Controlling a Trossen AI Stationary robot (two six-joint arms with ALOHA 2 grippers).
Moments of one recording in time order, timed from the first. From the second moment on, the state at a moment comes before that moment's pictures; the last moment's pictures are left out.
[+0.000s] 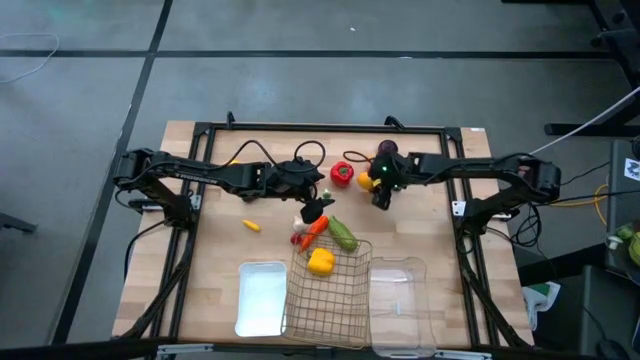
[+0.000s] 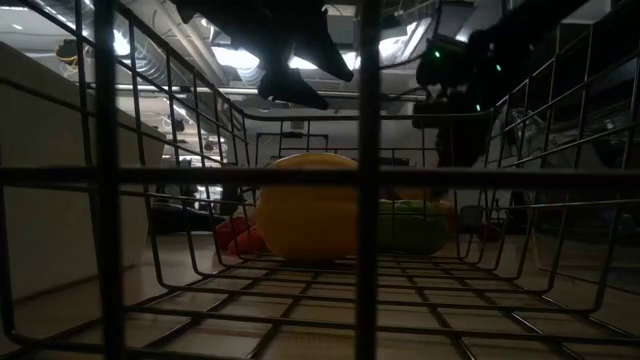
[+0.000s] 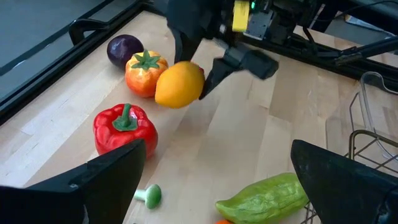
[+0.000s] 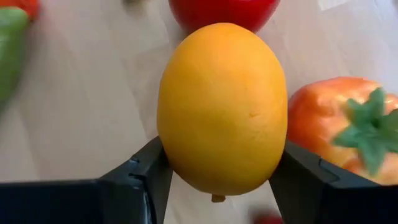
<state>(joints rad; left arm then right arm) 0.05 1.53 1.07 -0.10 -0.22 -0.28 -0.34 1.41 0.83 -0.48 0.02 -0.01</state>
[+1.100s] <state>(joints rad) 0.05 1.53 1.07 -0.12 -0.22 -0.28 0.53 1.32 1.14 -0.96 0.02 0.54</state>
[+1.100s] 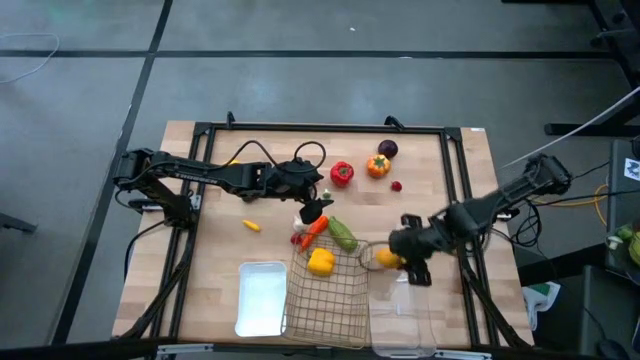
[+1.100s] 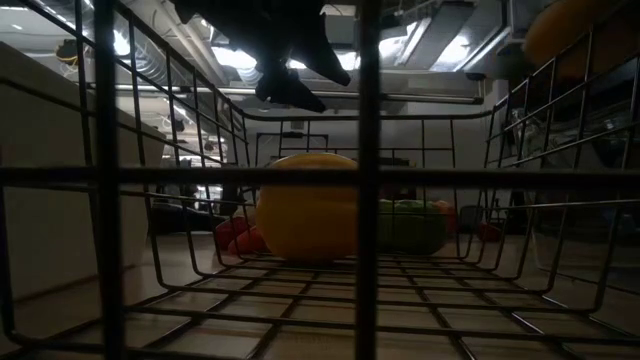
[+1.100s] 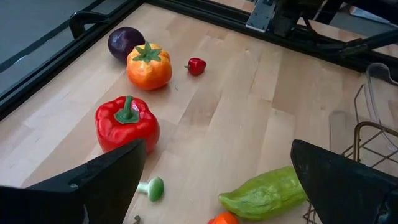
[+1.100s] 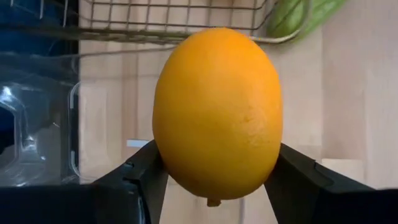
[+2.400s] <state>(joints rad) 0.05 1.53 1.07 -0.12 -0.22 -0.29 0.71 1.70 1.05 -0.81 0.06 0.54</state>
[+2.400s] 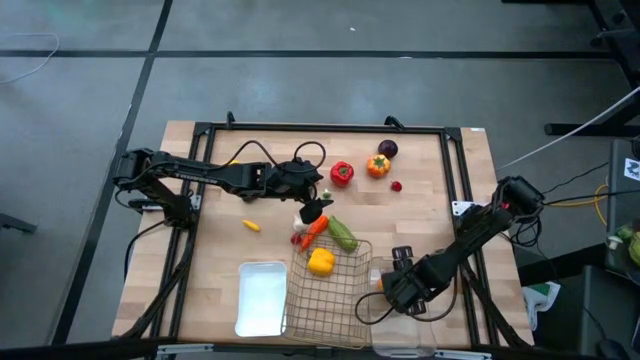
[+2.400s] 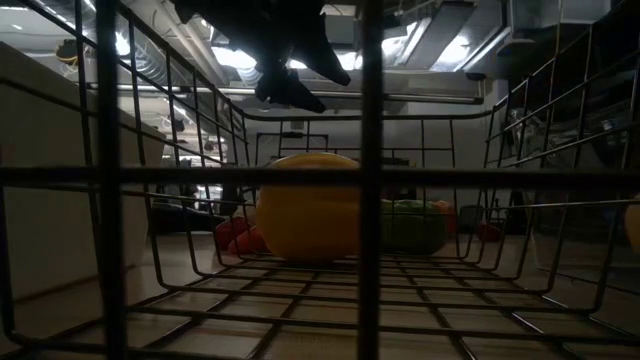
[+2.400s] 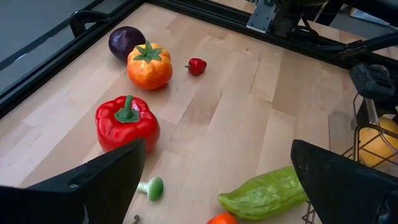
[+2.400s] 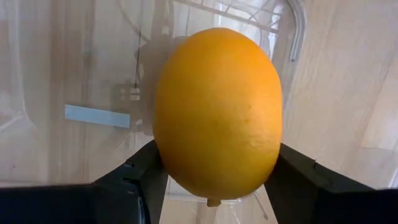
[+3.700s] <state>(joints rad) 0.05 1.53 1.07 -0.12 -0.22 -0.29 0.71 1.70 1.12 -0.85 0.00 0.55</state>
